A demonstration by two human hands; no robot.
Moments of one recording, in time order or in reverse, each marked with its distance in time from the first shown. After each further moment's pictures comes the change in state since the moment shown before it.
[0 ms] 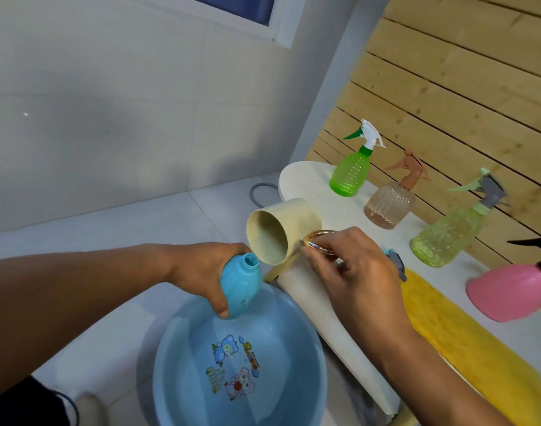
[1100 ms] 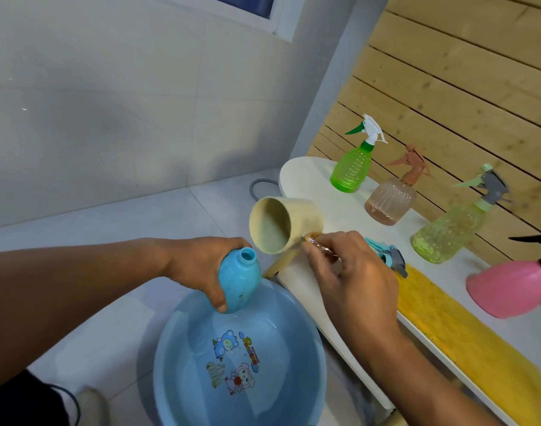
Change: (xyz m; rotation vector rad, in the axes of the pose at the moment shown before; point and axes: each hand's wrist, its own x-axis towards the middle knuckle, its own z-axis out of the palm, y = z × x) left_hand -0.004 0.001 -0.002 -0.023 0.006 -0.002; right_hand -0.007 -0.004 0.012 -0.170 0.046 0.141
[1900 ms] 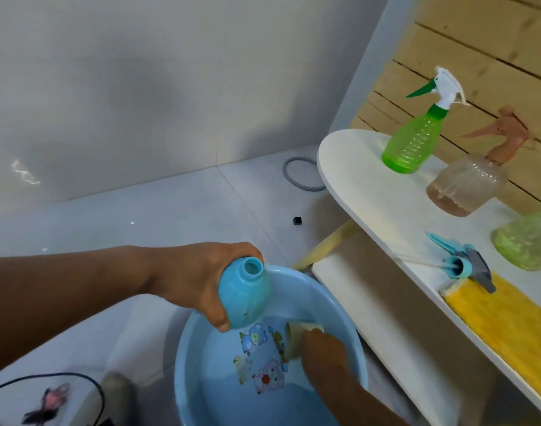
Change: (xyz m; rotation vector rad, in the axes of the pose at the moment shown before) left_hand -0.016 -0.034 0.011 -0.057 0.008 -0.004; right_hand -0.099 0.114 0.226 -0.429 -1.068 0.117
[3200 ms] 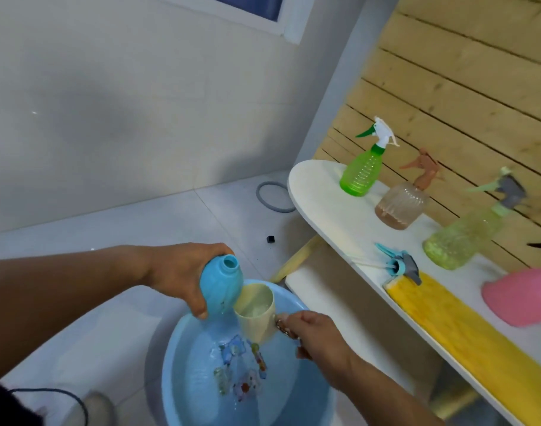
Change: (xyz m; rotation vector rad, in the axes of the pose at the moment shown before) left_hand -0.011 0.003 -0.021 0.129 0.022 -0.038; right_hand -0.097 -0.002 -0.103 1.348 0.040 0.061
